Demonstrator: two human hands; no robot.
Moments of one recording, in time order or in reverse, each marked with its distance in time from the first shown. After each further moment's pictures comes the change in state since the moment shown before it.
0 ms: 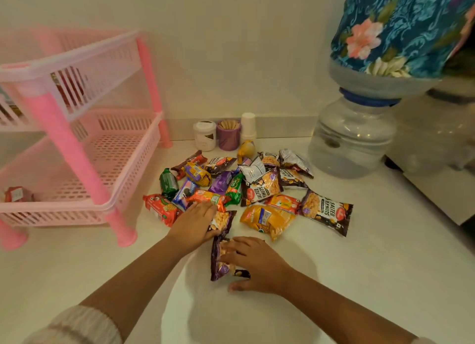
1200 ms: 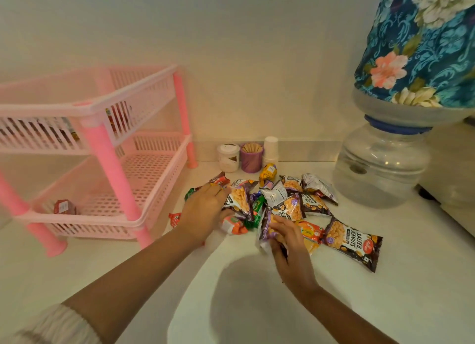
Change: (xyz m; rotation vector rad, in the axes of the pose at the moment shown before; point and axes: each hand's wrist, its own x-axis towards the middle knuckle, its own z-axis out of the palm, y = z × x) left_hand 0.002 -0.004 -0.108 0.089 0.413 -0.050; right_hand 0.017 0.005 -0.042 0.478 0.812 0.293
